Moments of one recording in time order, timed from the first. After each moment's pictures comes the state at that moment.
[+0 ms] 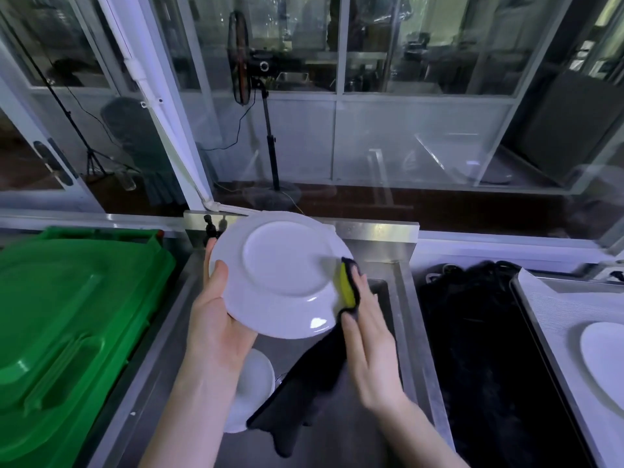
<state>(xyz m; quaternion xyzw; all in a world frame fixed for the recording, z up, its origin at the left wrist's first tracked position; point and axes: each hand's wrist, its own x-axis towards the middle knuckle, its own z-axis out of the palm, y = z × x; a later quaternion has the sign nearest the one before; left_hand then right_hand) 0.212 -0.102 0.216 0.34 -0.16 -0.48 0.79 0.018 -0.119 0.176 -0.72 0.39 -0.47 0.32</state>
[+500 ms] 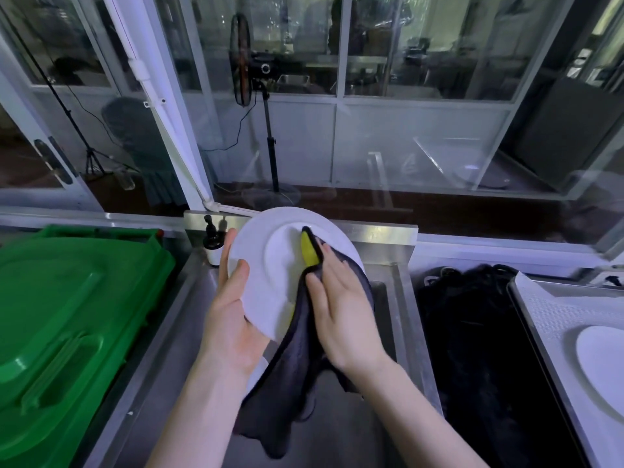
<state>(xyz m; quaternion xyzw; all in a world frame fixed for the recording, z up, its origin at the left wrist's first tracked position) 0.191 -0.098 0.226 0.33 -0.20 -0.50 0.78 0.056 -0.138 0.226 -0.79 0.39 -0.39 0.26</state>
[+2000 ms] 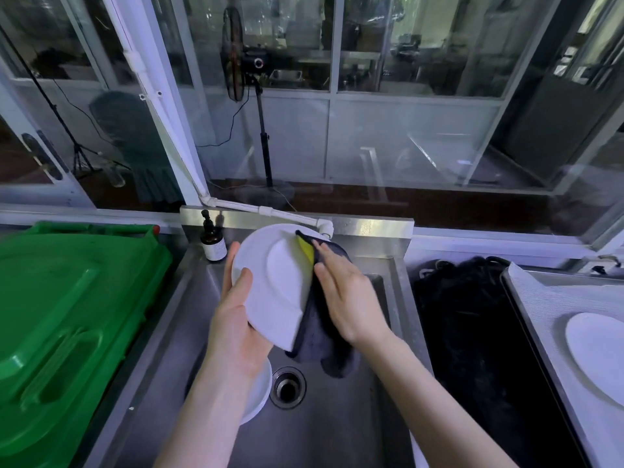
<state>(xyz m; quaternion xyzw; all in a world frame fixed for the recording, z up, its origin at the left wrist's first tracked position) 0.193 -0.086 0.209 0.33 -0.14 -0.53 0.77 0.053 -0.154 0.210 -0.79 0.42 -0.35 0.28</state>
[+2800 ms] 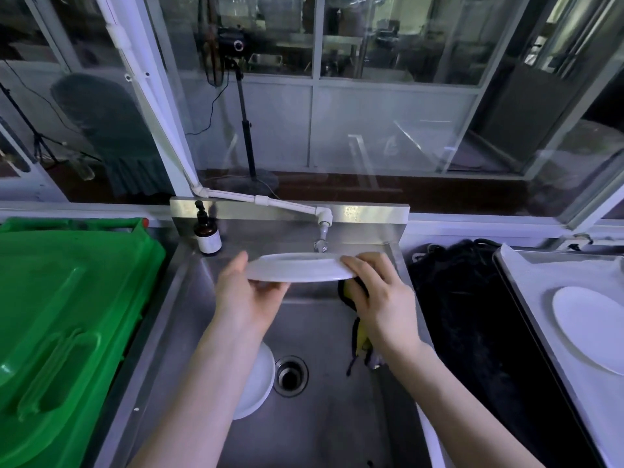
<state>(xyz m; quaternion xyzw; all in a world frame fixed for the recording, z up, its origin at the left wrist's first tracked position) 0.227 -0.113 0.218 0.38 0.06 -0.57 0.72 0.043 -0.131 0.188 -0.79 0.45 -0.41 0.02</state>
